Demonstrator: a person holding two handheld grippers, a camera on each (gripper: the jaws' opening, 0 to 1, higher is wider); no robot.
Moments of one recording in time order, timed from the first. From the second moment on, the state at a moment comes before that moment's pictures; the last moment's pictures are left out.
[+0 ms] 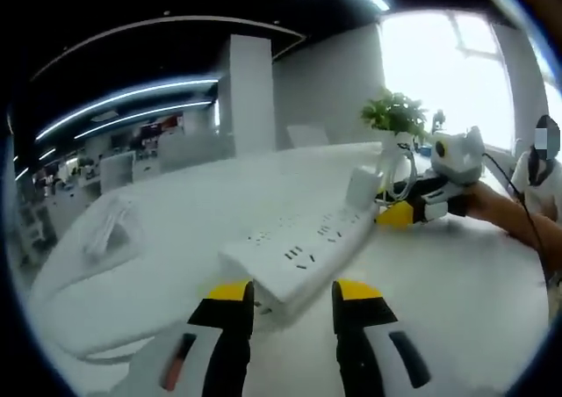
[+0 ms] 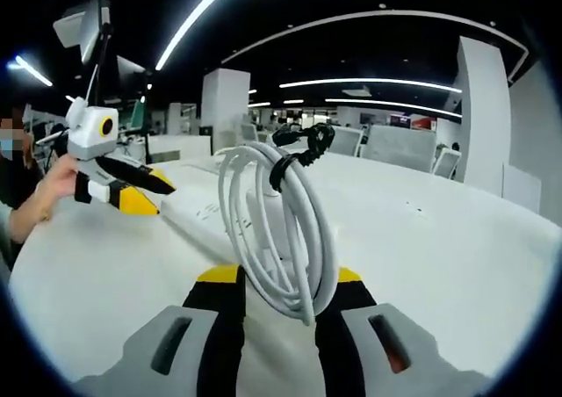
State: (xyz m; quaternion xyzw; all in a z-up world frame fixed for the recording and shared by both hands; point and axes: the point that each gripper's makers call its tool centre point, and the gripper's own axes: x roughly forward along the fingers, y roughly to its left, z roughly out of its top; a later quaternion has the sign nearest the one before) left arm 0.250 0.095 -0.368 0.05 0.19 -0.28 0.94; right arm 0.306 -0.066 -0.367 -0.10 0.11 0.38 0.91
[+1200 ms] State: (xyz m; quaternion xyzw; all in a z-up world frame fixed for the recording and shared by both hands) left arm 0.258 0.103 -0.377 0.08 0.19 -0.27 0.94; right arm 0.299 -0.068 -0.367 -0.12 0.13 0.38 0.91
